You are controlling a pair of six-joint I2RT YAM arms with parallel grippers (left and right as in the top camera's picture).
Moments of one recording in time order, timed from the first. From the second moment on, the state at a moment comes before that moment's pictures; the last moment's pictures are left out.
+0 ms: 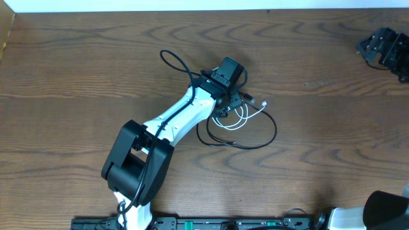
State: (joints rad) left arm -0.60 1.94 1.38 -0.61 0.05 -0.96; right arm -0.37 1.60 1.84 -1.19 -0.43 0.15
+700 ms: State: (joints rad) left arm -0.60 1.56 1.40 -0.57 0.14 -0.53; right arm -0.34 1.60 1.84 -1.19 -0.42 0.15
